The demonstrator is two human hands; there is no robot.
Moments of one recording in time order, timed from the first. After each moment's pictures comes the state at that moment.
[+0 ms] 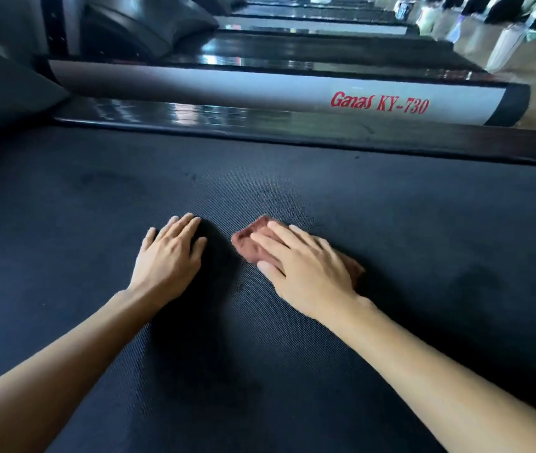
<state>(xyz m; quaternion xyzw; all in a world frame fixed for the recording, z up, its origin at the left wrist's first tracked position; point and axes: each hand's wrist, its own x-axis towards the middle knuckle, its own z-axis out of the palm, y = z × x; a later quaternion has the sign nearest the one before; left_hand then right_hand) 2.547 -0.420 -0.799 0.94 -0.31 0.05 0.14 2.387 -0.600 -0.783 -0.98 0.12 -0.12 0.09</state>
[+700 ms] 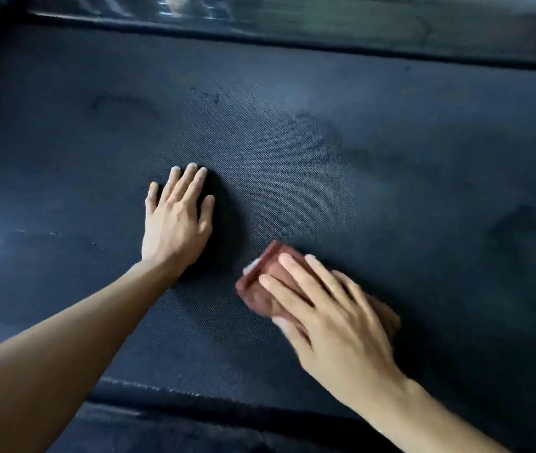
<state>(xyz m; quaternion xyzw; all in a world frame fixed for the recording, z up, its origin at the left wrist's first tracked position) 2.537 -0.368 -0.793 0.94 -0.30 0.00 0.17 2.293 -0.487 -0.767 -0.99 0.08 -0.06 0.10</state>
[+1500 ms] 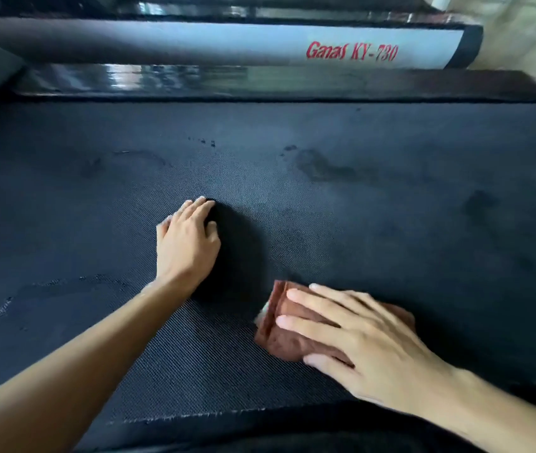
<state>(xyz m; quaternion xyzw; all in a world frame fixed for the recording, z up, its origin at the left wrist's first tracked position) 2.563 -0.350 -0.790 0.90 -0.35 0.02 0.25 2.280 -0.448 -0.763 -1.00 0.04 -0.05 0.08</state>
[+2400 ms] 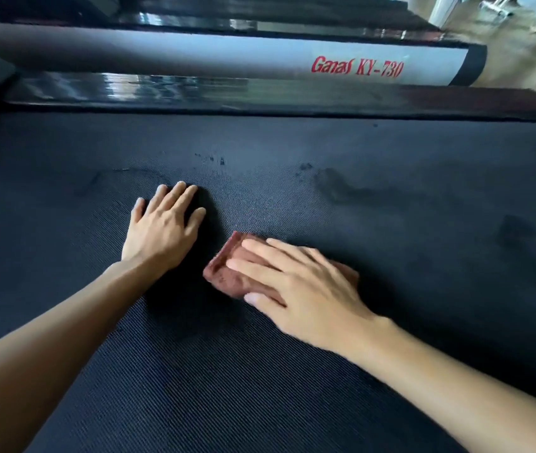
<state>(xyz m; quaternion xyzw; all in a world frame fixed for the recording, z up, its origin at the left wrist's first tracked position) 2.663 -0.361 -0.800 0.90 -0.40 0.03 0.14 2.429 -0.464 -0.780 -0.99 0.09 -0.11 0.08</state>
